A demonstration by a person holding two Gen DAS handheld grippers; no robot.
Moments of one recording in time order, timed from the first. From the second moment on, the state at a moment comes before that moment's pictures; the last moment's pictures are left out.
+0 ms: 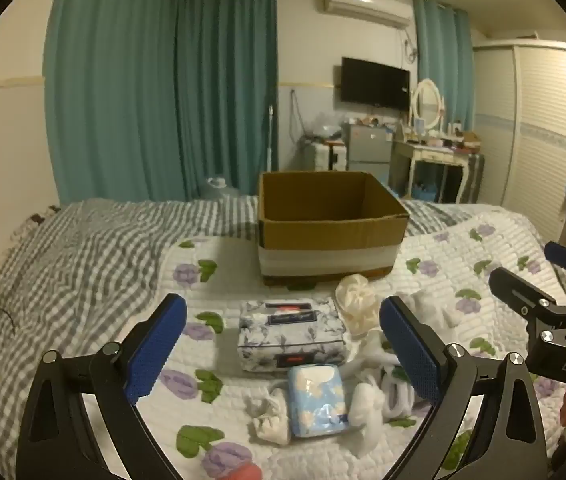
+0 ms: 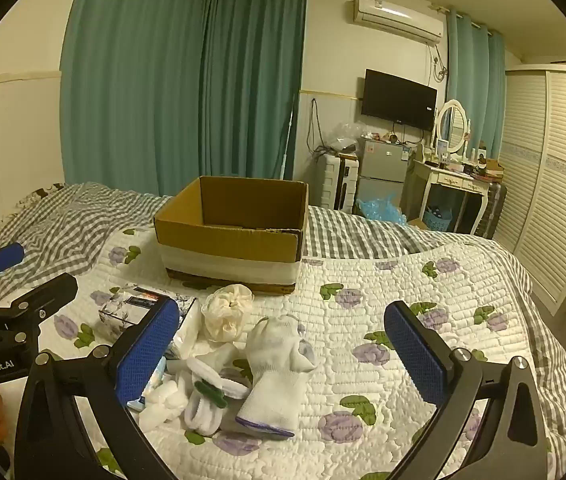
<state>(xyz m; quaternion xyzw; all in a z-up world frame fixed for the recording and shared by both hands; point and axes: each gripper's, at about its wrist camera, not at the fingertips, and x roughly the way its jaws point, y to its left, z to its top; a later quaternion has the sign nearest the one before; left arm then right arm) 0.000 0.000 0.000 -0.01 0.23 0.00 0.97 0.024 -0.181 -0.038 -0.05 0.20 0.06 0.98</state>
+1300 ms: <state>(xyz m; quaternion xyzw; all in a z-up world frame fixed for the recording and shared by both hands) -0.001 -0.004 0.000 0.00 0.23 0.00 0.97 0.030 -0.182 -0.042 -0.05 0.21 0.06 0.97</state>
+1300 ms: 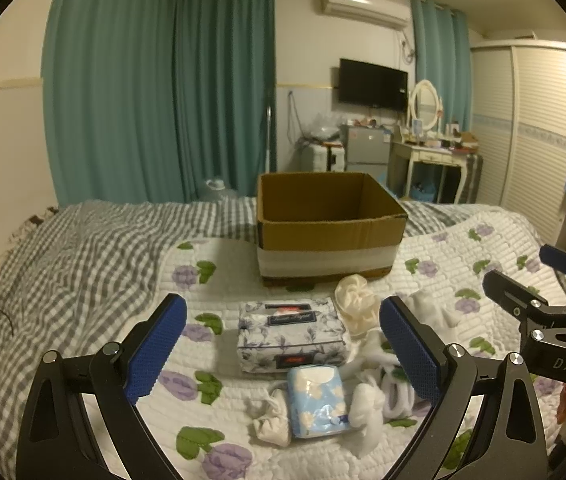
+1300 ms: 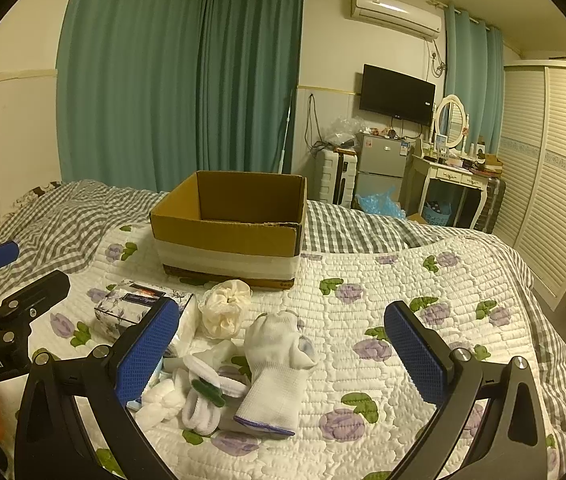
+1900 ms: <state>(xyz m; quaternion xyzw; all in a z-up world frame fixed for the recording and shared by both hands) -0.001 -0.002 0.001 0.00 0.23 0.00 0.97 0.030 -0.183 -0.045 -0.04 0.22 0.06 0.97</state>
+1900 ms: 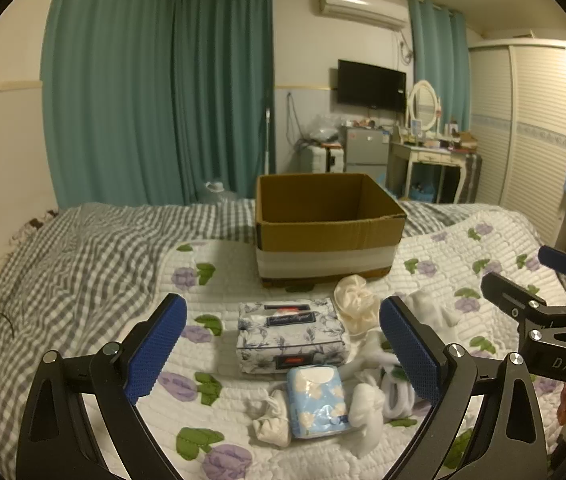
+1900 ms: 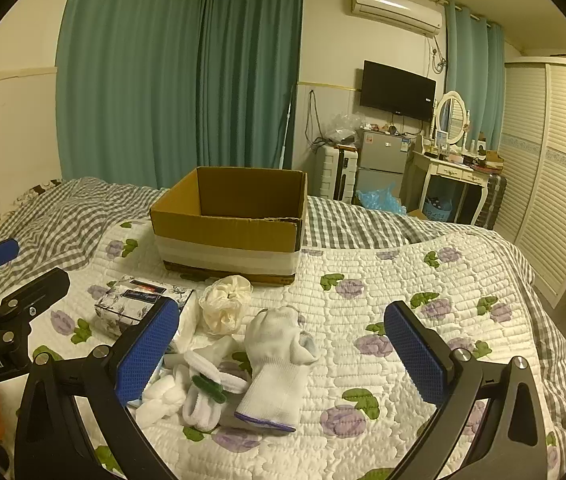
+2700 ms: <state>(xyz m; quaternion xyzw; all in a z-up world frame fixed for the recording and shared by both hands) -0.012 0.000 0.023 -0.02 0.20 -0.01 0.98 0.015 -0.188 -0.025 -0.03 0.19 0.07 0.98</state>
